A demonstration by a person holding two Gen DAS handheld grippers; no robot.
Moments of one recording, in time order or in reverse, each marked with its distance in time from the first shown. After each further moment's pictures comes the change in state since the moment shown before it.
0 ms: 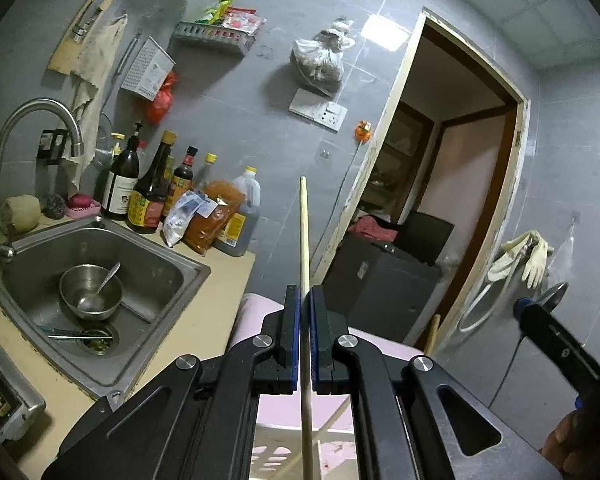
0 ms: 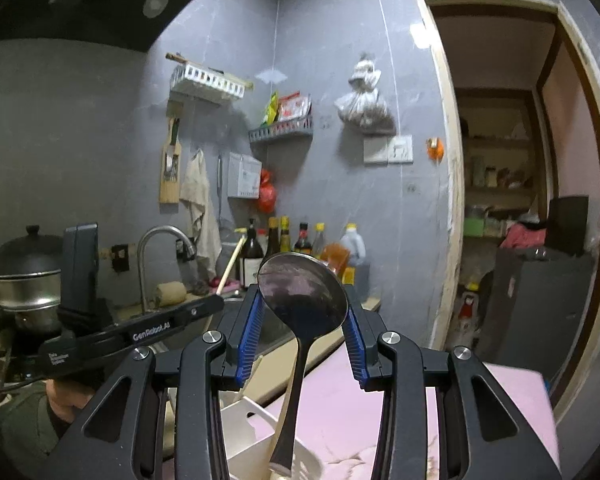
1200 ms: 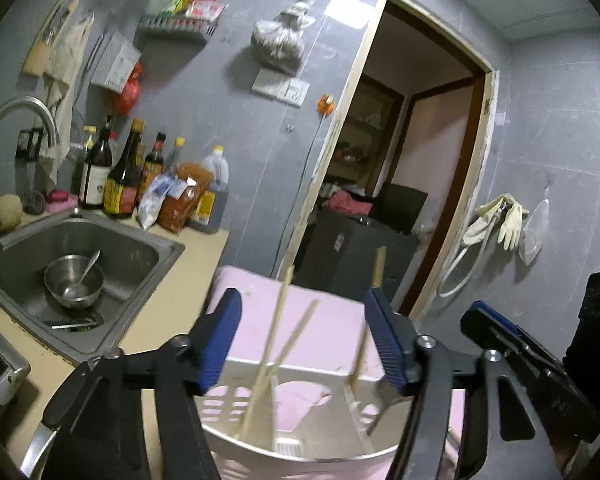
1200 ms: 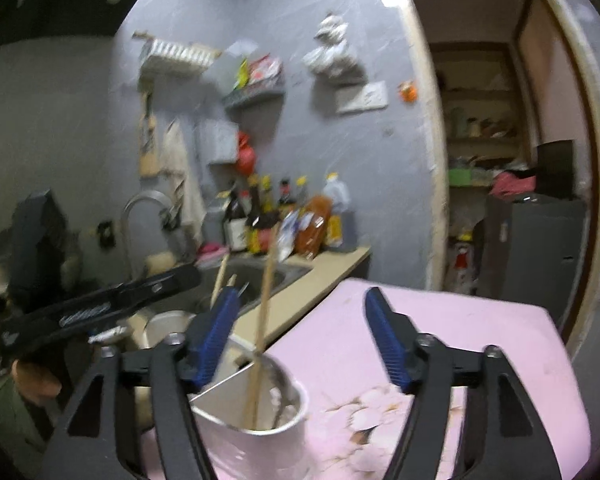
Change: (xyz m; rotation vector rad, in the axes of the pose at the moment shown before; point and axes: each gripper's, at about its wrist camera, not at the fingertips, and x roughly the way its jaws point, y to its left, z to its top) left arm -0.028 -0.046 -0.033 0.064 0.052 -0.079; right arm -0.022 -0.028 -0.048 0.114 0.031 -0.107
